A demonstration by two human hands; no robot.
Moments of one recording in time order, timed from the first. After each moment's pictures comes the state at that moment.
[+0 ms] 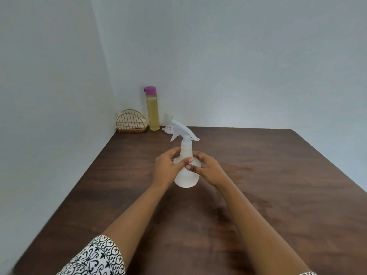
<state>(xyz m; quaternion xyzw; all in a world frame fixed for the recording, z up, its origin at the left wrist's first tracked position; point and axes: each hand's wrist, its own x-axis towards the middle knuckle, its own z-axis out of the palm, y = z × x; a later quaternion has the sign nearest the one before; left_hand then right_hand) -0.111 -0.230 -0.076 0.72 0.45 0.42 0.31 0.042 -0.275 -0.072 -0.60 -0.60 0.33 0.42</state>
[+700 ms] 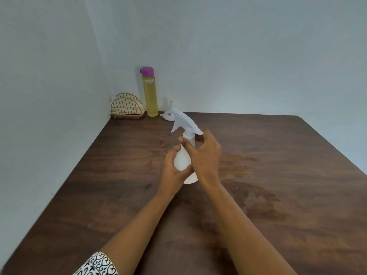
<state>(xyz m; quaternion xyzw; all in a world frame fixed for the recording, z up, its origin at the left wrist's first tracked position) -0.102 -0.247 -0.113 0.65 0.42 0.46 0.44 -0.015 -0.275 -0.045 -0.64 -0.47 0.11 0.60</state>
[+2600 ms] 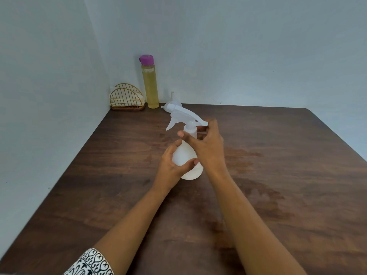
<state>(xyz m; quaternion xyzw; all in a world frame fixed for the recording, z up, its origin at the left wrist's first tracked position) -0.108 -0.242 -0.110 0.66 0.44 0.42 0.45 0.002 -0.272 -0.034 -0.61 -0.47 0.25 0.58</state>
